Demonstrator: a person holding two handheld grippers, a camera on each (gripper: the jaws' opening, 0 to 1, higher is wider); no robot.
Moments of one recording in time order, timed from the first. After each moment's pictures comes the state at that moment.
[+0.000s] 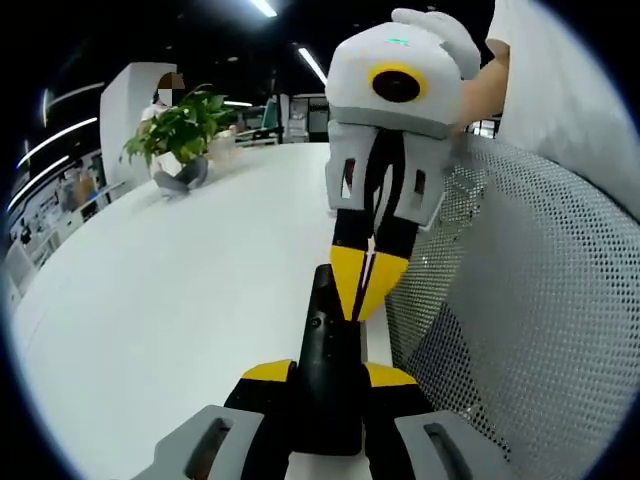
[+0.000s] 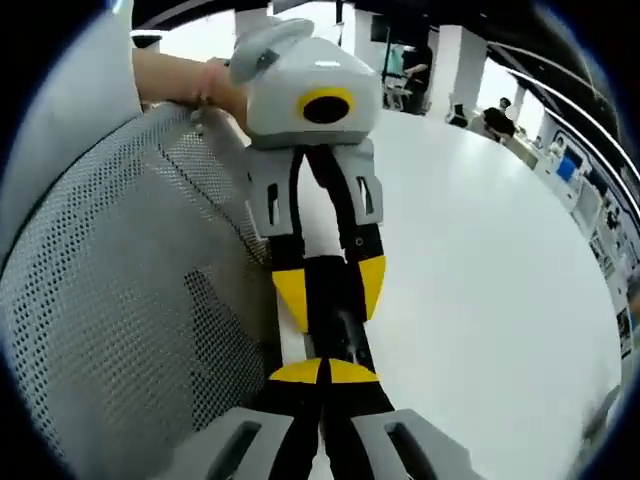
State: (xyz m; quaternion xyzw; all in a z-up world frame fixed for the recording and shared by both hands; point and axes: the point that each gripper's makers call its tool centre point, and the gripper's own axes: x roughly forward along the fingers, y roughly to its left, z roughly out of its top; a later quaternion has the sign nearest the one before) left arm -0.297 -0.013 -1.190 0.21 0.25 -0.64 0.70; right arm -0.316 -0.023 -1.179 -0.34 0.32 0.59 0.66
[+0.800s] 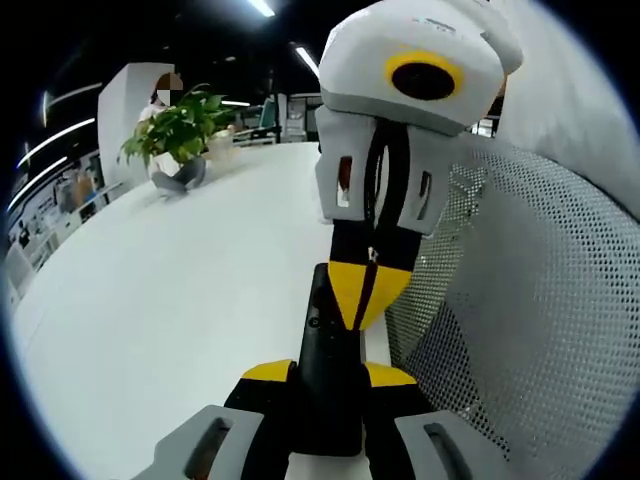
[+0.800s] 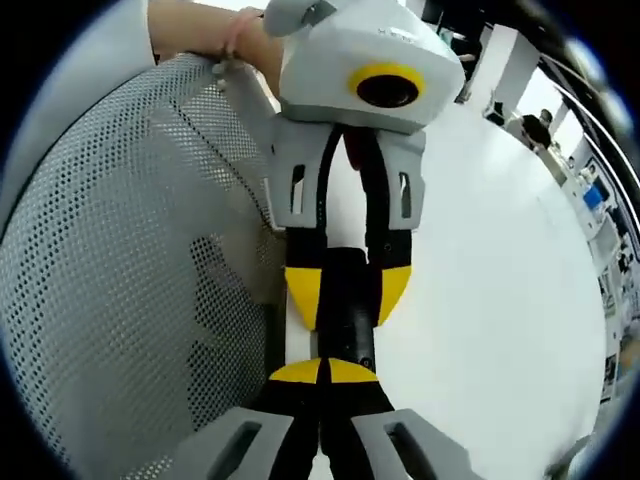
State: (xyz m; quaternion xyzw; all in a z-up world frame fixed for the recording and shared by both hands) left arm -0.299 -0.013 -1.190 0.21 0.24 -0.64 0.69; right arm -0.321 -0.023 -1.185 -0.40 0.35 0.59 0.60
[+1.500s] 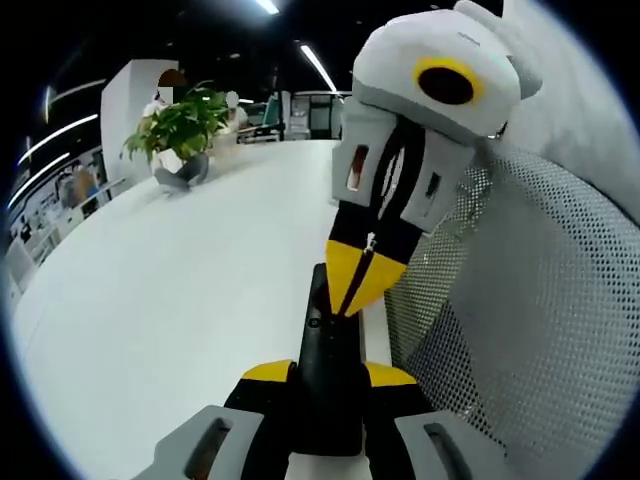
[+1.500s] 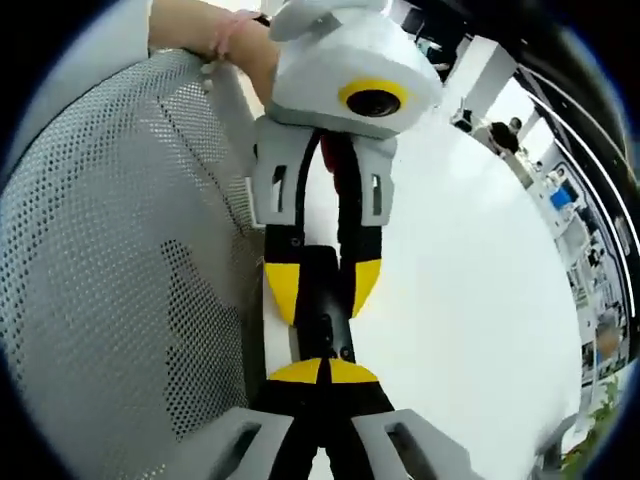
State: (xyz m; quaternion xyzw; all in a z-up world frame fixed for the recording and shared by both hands) left arm -0.298 -0.013 -1.189 0.21 0.25 -0.64 0.70; right arm -0.305 -0.029 -1.178 -0.40 0.32 0.55 0.65
